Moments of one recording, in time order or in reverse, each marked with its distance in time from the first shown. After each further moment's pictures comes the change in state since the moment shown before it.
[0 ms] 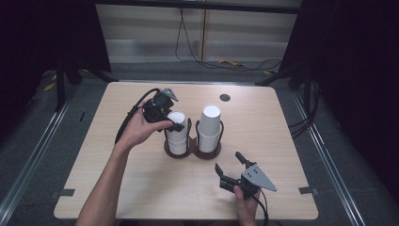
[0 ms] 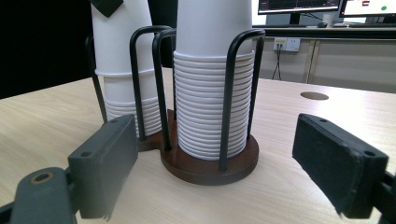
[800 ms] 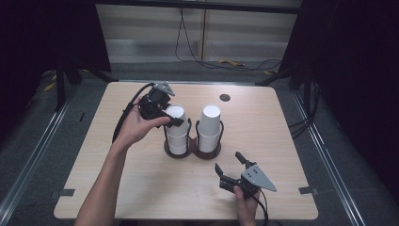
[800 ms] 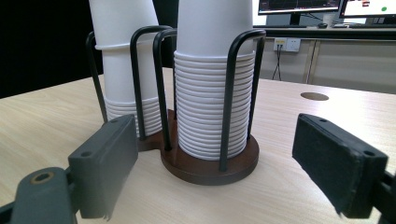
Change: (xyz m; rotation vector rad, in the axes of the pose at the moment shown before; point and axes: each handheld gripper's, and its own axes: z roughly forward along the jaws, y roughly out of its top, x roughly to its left) left arm -0.005 0.006 -0.023 -0.089 0.037 0.005; right arm 0.000 0.000 0.000 -0.001 0.002 -0.002
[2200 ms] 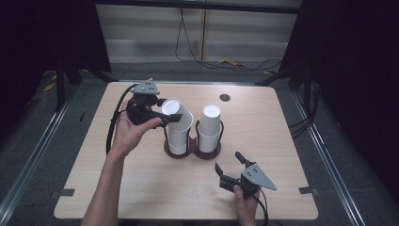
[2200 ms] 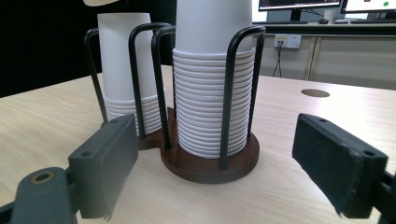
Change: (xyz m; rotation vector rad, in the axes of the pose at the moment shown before) left arm -0.020 -0.019 -0.034 -0.312 0.012 -0.045; right arm -0.001 0.000 0.001 0.014 0.001 0.007
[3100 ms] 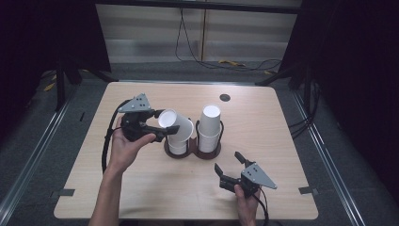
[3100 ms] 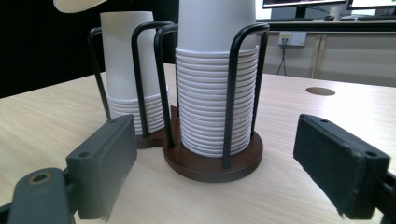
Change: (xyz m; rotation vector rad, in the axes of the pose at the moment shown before) left arm -0.023 -0.032 -0.012 -0.101 -0.038 0.002; right arm -0.001 0.001 0.001 0.012 0.029 0.016
